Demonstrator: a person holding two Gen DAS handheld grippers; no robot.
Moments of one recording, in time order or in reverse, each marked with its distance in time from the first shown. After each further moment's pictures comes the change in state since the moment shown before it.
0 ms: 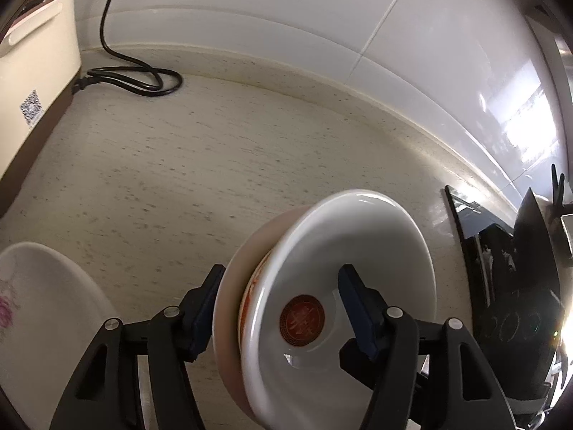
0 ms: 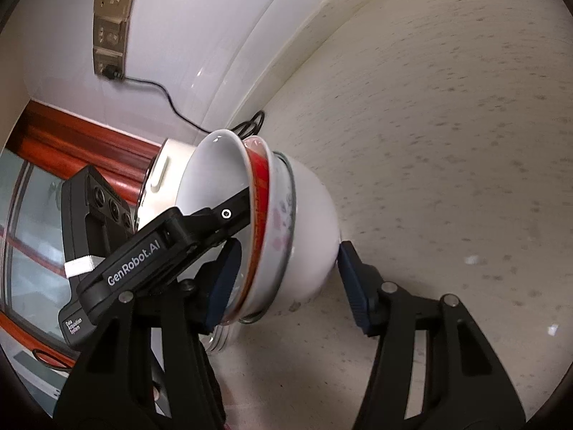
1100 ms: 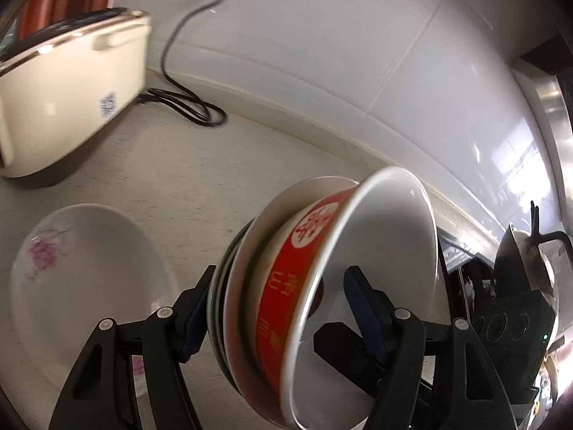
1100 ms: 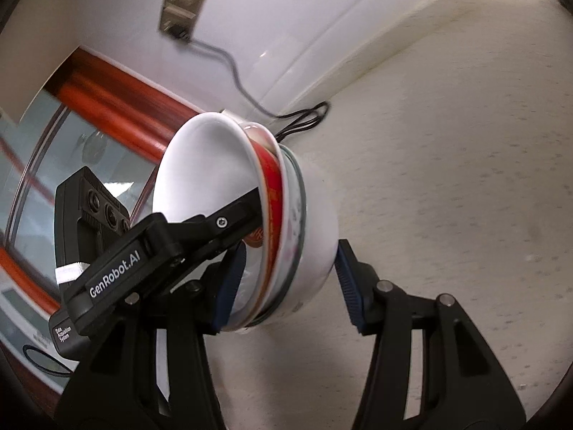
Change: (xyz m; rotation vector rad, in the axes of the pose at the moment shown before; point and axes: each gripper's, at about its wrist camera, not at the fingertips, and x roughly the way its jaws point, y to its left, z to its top) left arm -0.093 0.020 -0.063 -0.112 -0.209 0.020; right arm 0.005 0.058 -0.020 -0.227 0.017 0.124
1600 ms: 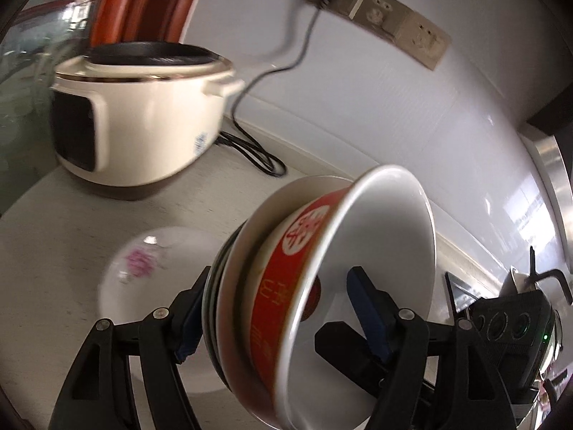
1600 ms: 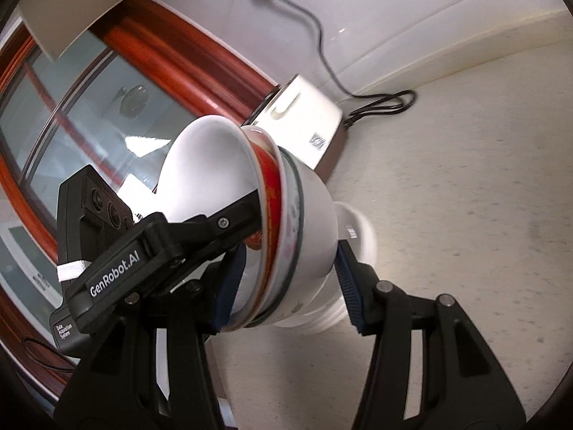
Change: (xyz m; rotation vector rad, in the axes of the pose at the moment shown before) left arm -0.085 0.055 -0.012 -0.100 -0.193 0.069; right arm 0.048 0.060 -0.016 -0.185 0.067 0.133
